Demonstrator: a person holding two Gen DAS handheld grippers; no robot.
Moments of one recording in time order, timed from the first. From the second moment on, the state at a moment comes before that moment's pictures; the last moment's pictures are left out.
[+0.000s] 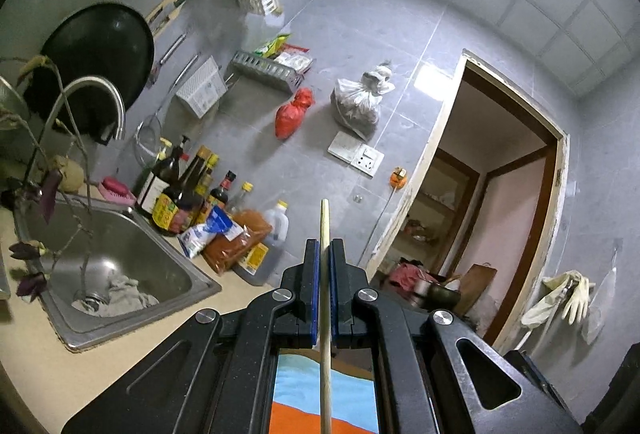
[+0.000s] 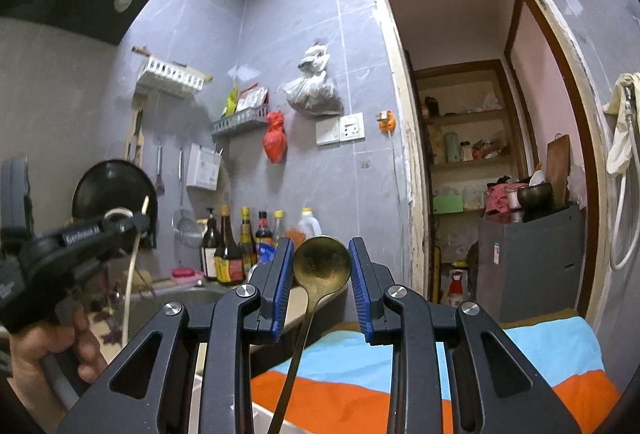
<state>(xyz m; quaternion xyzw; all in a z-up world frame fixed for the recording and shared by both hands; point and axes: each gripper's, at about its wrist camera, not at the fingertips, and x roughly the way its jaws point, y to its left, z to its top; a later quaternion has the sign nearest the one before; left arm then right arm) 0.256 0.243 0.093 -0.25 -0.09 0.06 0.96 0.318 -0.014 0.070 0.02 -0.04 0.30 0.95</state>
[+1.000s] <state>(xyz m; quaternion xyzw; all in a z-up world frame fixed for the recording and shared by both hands) 0.235 0.213 0.066 -0.18 -0.04 0.02 0.98 0.303 -0.005 0.050 -0.04 0.04 0.33 0.94</state>
